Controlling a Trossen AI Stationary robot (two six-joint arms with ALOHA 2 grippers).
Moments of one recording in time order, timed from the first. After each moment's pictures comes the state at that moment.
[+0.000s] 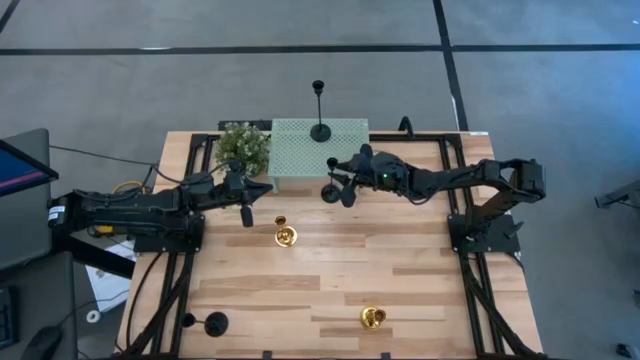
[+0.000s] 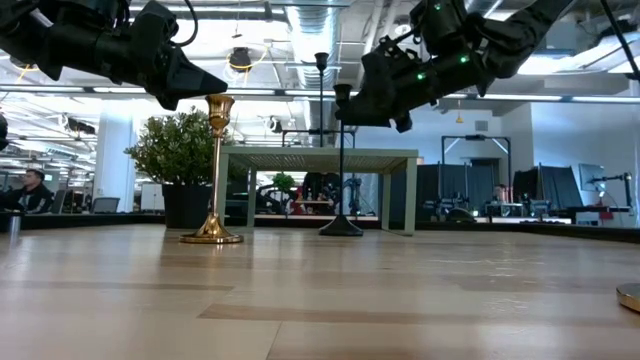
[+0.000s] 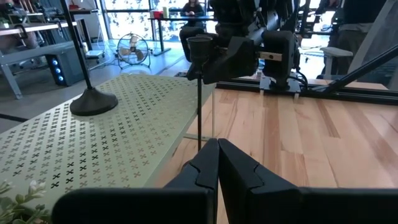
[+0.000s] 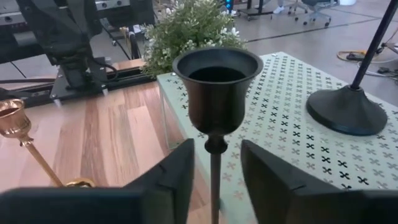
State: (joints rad) left arm 0.18 0.54 0.26 0.34 -0.10 0.05; right arm -0.24 1.54 0.76 0.51 0.12 0.07
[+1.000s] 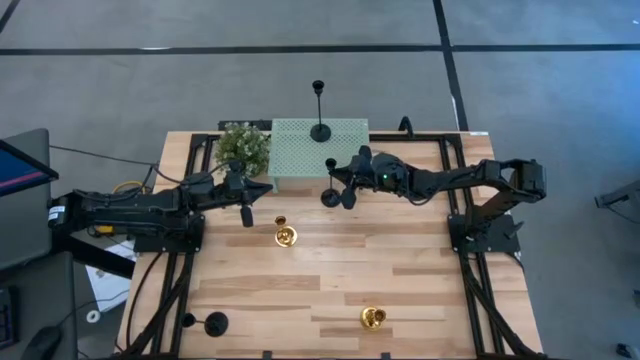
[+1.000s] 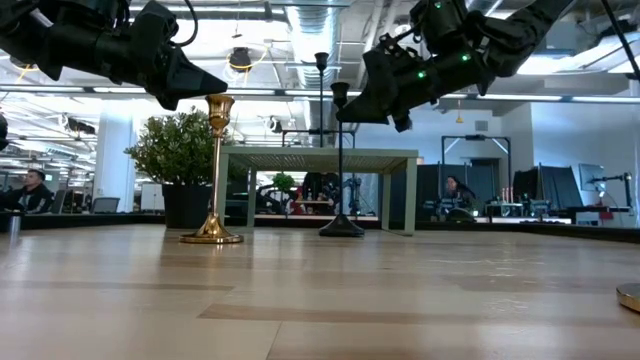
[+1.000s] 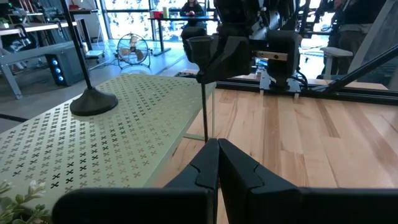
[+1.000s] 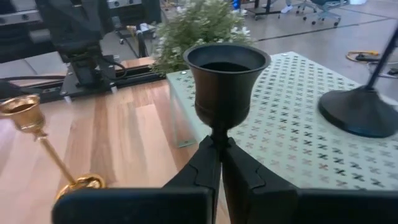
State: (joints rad) left arm 0.18 0.54 0.26 0.34 -0.10 0.05; right arm -0.22 1.54 0.76 0.50 0.10 0.07
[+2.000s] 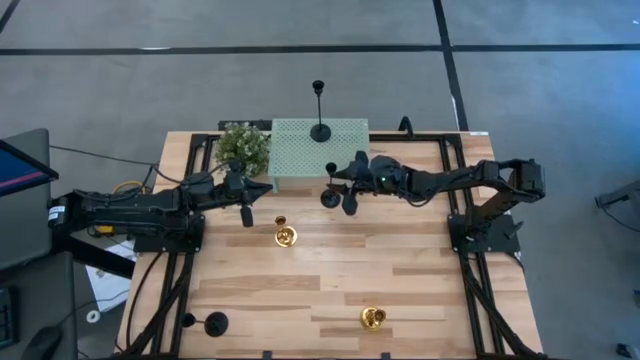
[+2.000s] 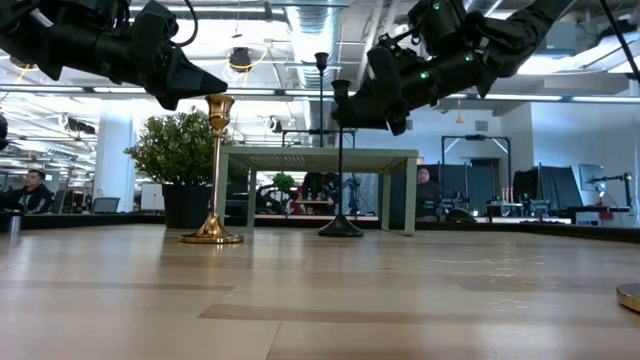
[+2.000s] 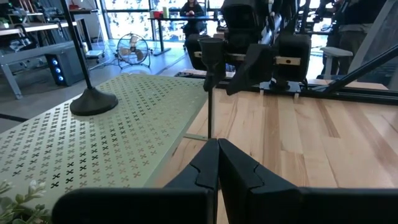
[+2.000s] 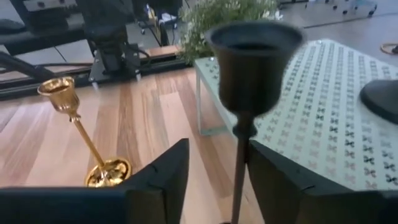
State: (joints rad) left arm 0.17 0.54 0.26 0.34 -0.10 0.05; right arm -0.22 1.54 0.76 0.48 0.02 0.07
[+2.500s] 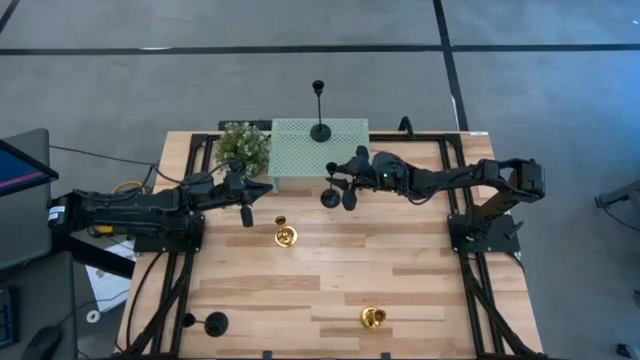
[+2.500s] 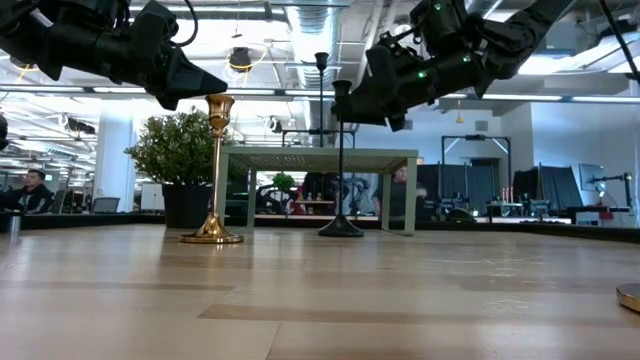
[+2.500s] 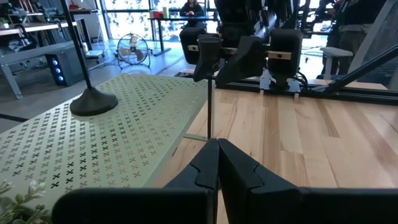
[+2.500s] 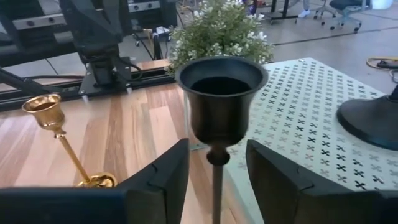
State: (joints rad) left arm 0.17 0.54 0.26 0.34 -0.10 0.05; right arm -0.24 1.54 0.76 0.53 0.02 0.05
